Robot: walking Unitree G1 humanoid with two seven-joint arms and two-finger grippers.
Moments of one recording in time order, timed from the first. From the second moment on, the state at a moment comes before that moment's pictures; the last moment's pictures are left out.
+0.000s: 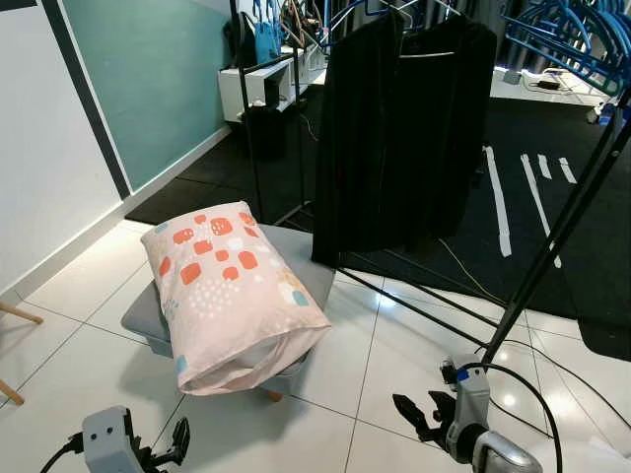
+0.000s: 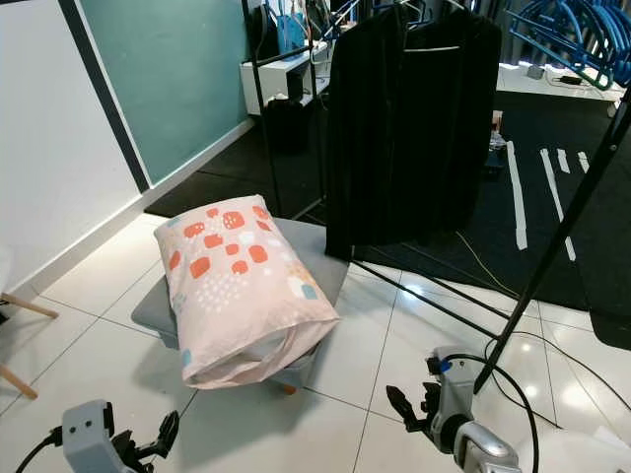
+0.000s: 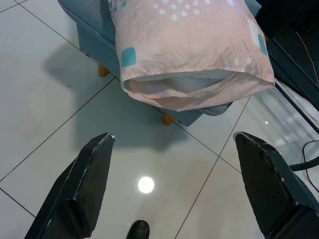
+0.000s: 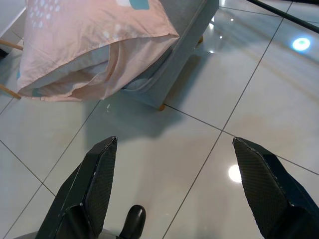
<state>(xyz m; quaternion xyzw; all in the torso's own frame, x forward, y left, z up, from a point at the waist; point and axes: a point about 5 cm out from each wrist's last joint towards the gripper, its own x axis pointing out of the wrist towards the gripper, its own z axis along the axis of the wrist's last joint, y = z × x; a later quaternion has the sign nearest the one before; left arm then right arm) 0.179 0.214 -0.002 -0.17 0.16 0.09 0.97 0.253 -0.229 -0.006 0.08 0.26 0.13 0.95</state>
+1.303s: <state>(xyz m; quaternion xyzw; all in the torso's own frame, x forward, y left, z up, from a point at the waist) 0.246 0.184 0.111 0.01 -0.01 -0.07 1.00 0.252 -0.230 -0.006 0.08 0.26 0.13 0.95</state>
